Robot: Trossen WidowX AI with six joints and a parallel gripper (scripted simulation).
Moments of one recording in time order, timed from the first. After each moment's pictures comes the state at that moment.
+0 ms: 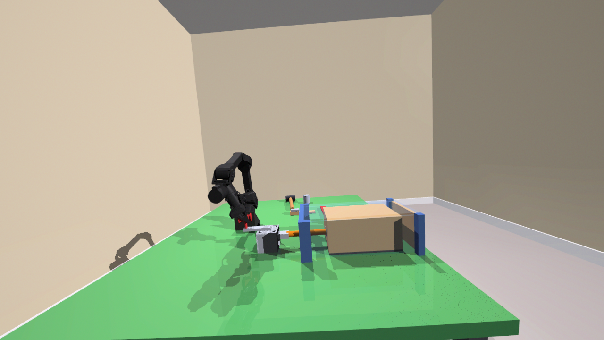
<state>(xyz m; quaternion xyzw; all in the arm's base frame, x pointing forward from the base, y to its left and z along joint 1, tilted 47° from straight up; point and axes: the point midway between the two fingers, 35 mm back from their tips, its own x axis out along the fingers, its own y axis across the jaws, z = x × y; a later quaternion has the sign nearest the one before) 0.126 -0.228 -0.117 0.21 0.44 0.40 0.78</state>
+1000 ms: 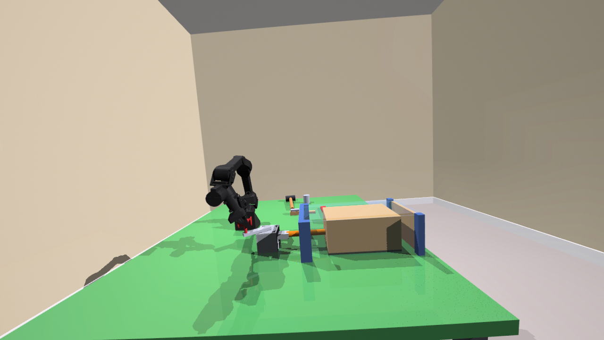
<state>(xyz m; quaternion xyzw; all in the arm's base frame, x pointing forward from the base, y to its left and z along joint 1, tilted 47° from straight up) 0.151 -0.261 -0.152 0.21 0.45 0.40 0.77</state>
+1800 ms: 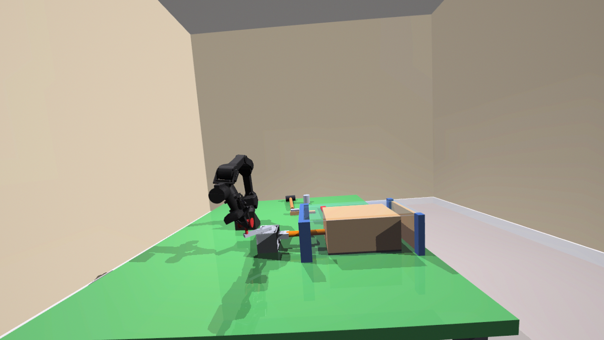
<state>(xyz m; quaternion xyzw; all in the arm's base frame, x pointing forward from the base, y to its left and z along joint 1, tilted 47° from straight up) 0.160 -0.267 -0.158 0.28 0.51 0.31 0.75</state>
